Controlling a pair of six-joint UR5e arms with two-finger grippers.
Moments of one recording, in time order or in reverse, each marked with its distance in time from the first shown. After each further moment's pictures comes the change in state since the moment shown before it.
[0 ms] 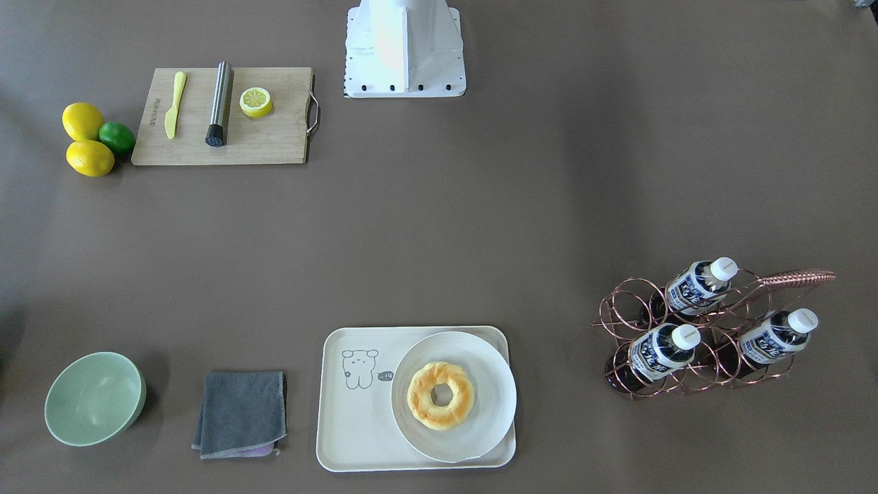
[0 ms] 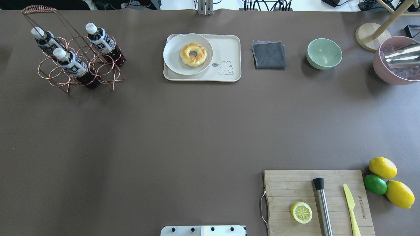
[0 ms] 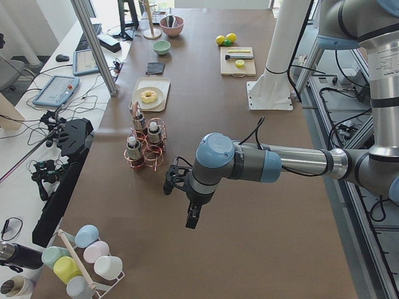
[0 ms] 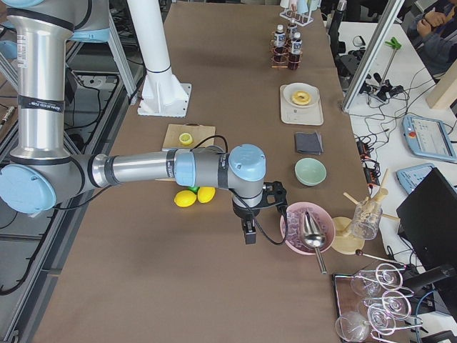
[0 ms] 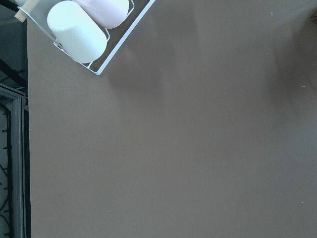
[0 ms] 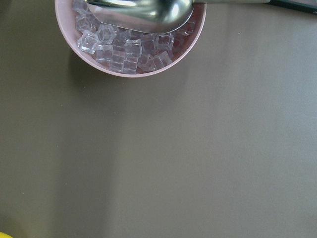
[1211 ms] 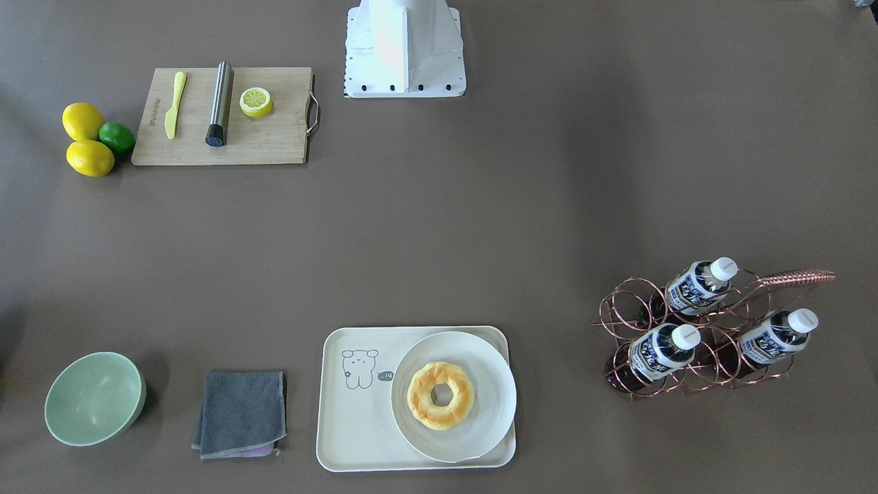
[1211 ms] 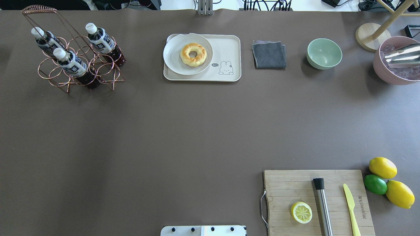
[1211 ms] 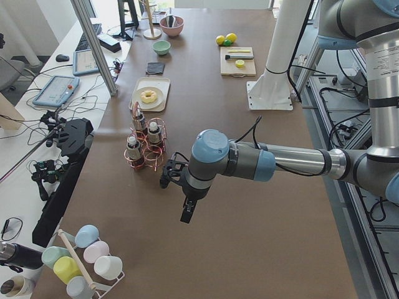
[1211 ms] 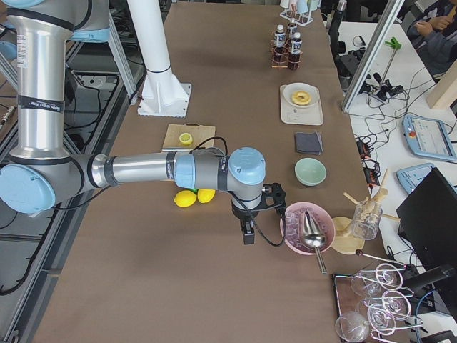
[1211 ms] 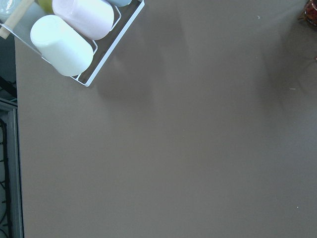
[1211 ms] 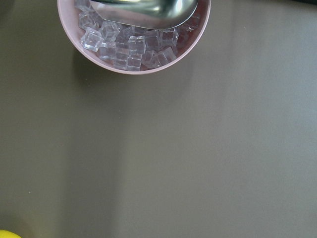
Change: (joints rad) left arm 0.046 -0.012 0.003 -0.048 0.000 -0.015; right arm -0.001 -0.002 -0.008 -0.001 0.023 0.004
